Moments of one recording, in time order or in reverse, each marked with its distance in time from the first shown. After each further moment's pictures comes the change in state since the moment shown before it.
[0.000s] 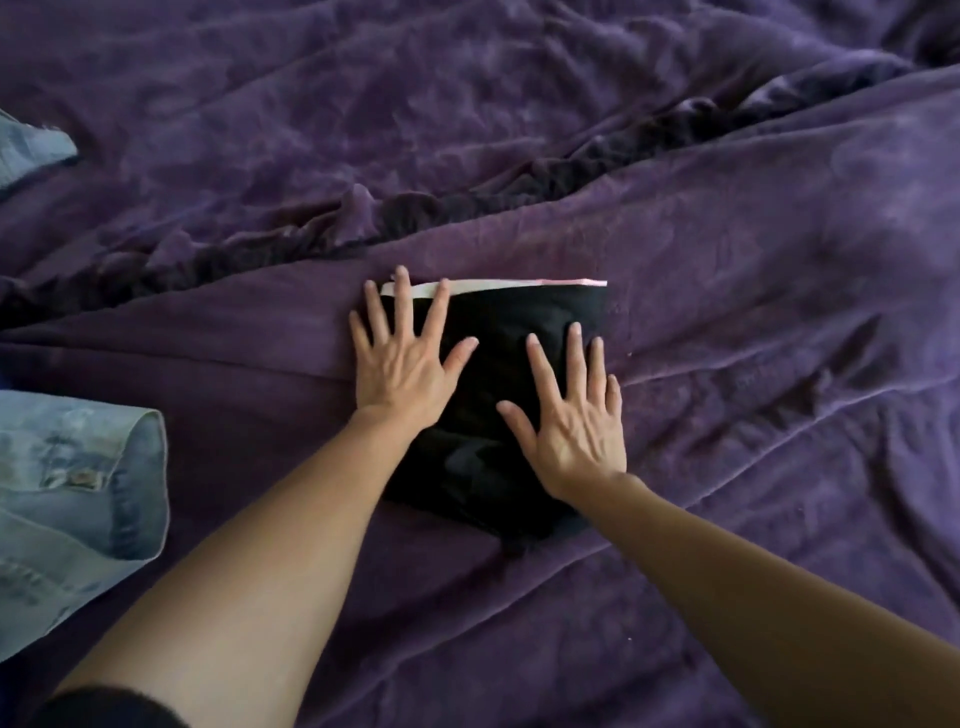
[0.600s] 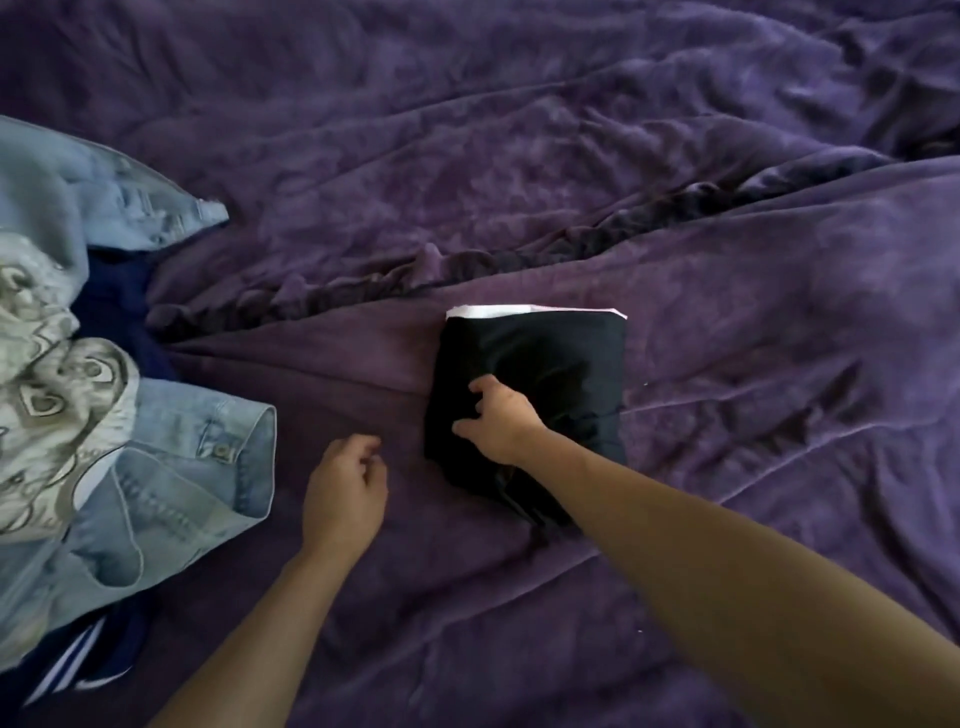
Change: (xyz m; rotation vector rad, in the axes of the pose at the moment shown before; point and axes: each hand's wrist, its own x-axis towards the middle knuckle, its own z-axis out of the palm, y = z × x) left_hand -0.146 -0.078 -0.049 -0.594 0.169 -0.341; right_hand 0.019 -0.108 -0.062 0.472 -0.538 0.062
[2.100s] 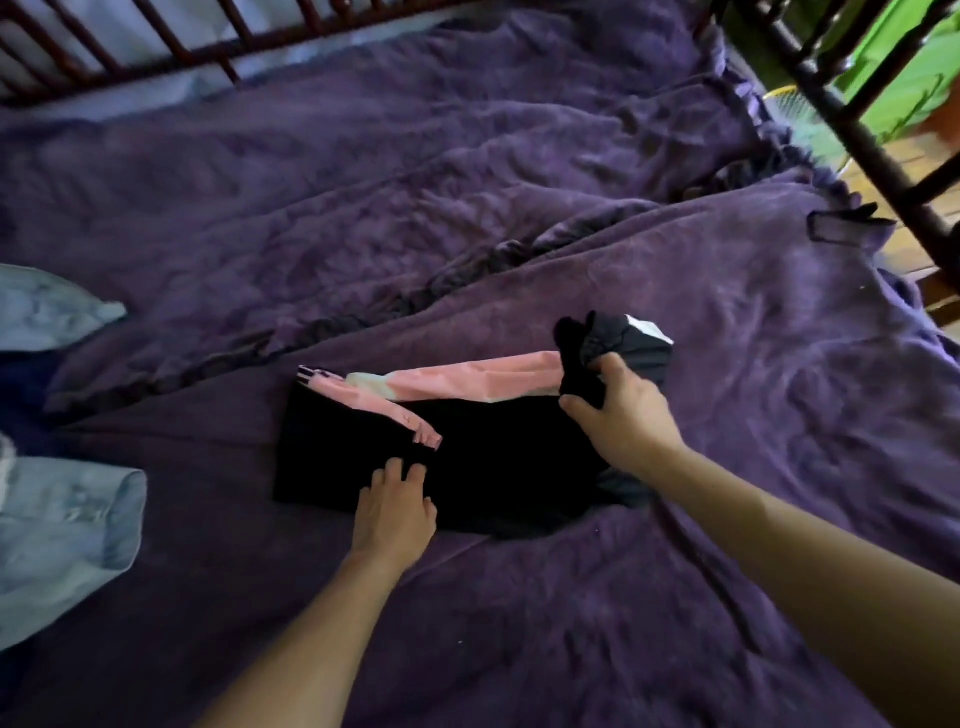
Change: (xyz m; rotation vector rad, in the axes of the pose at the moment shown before) left_hand -0.078 0.218 0.131 0.618 -0.324 0.234; right_hand -0.148 0.213 -0.241 -0.035 0.549 -0.017
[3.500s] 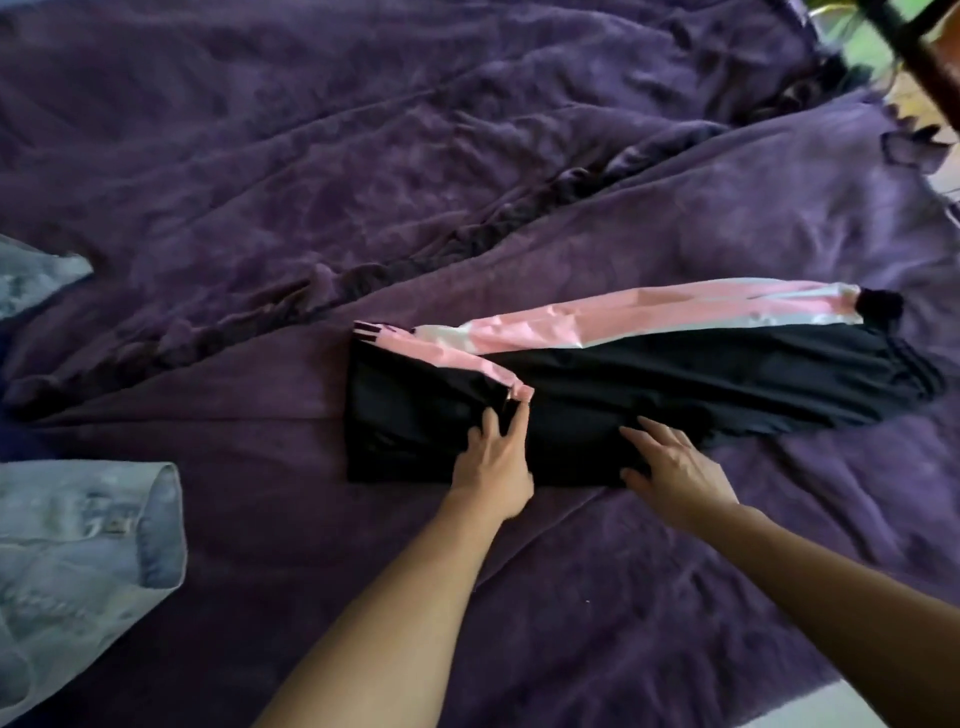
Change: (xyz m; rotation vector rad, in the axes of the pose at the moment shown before) left_hand 0.038 -0.069 0.020 -0.162 -0.246 0.266; right_hand -0.060 0.009 0.169 -0.414 -0.210 0.097
